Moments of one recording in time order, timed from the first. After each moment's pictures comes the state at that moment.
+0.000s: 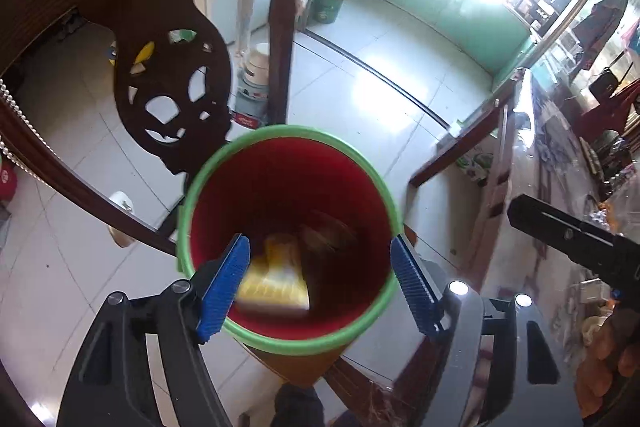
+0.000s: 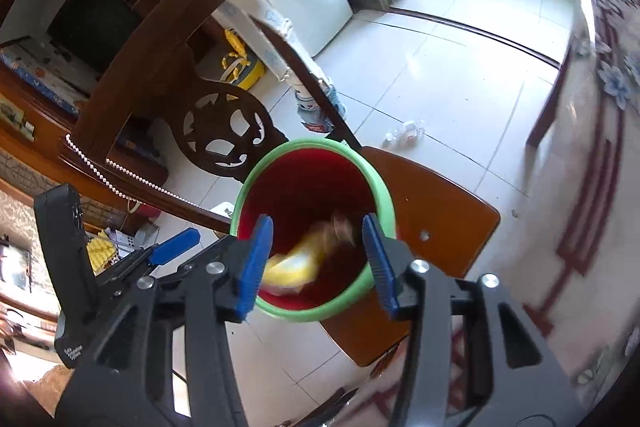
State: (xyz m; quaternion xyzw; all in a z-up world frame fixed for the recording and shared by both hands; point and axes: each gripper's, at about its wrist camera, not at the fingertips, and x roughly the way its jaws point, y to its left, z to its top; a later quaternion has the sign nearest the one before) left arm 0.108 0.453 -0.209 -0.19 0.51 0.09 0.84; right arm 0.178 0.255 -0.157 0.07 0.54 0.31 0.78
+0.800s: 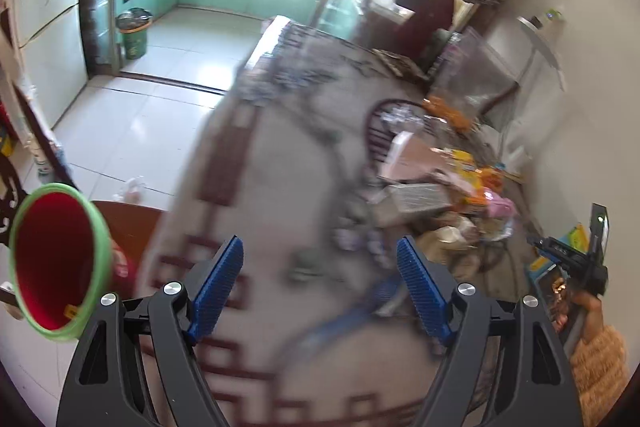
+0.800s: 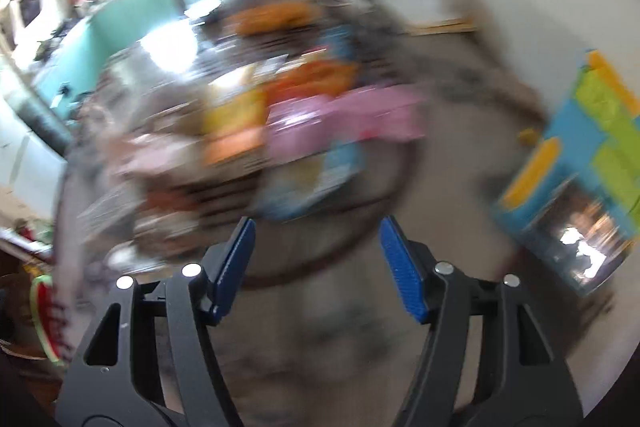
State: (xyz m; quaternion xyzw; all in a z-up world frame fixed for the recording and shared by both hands) left arm 0.087 0.149 -0.117 -0.11 0.47 -0.20 0.86; right arm 0.008 -0.323 -0.128 0.16 0.46 -0.22 0.84
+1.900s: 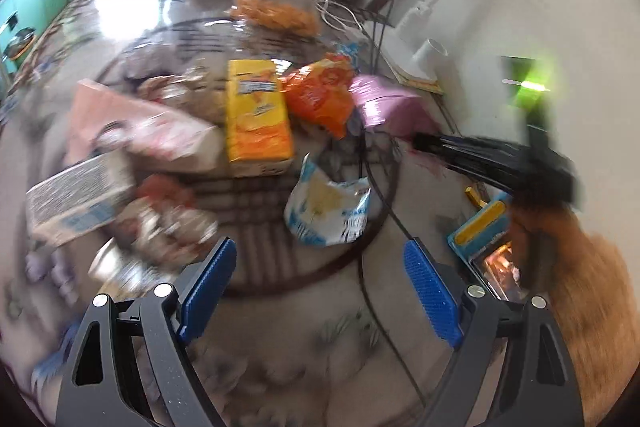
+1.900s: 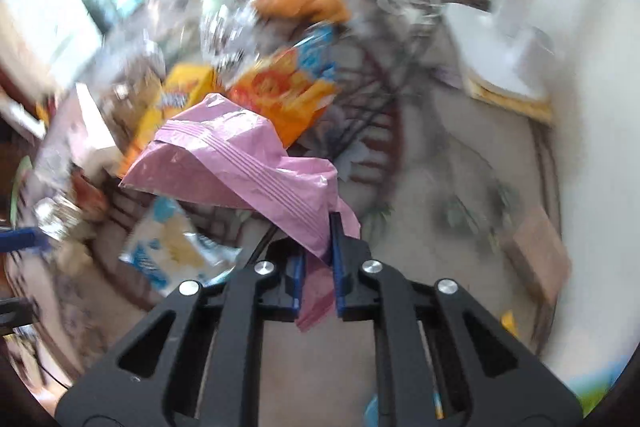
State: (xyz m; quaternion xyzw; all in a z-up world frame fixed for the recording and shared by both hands) left arm 0.082 -0.198 -0.150 -0.02 0.53 -0.33 0.78; right arm 0.065 -0.434 -0.146 0.05 0.51 -0.02 0.86
